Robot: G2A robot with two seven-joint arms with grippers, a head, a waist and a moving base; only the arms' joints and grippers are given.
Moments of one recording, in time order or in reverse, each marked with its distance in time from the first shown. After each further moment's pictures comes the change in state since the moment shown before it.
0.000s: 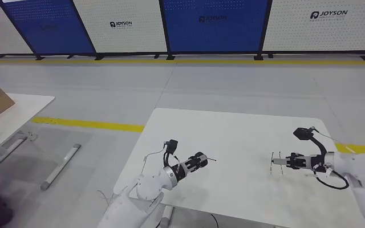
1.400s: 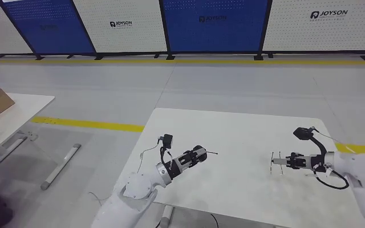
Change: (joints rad) left arm 0.024 0.009 -0.055 -0.050 -0.148 -0.111 -0.055; right arm 0.000 0.000 0.000 0.000 0.000 0.000 0.000
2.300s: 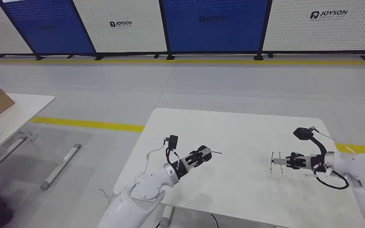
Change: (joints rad) left arm -0.022 -0.007 0.050 0.007 0.055 -0.026 0.084; right arm 0.000 0.000 0.000 0.000 0.000 0.000 0.000
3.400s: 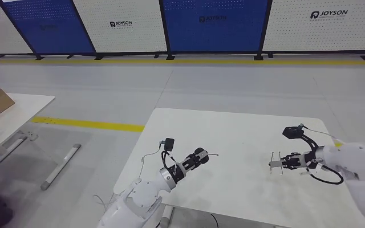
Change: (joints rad) left arm 0.060 0.007 -0.016 -0.040 0.089 -0.021 0.048; right arm 0.135 0.020 -0.195 -0.061 -0.139 0.168 0.110
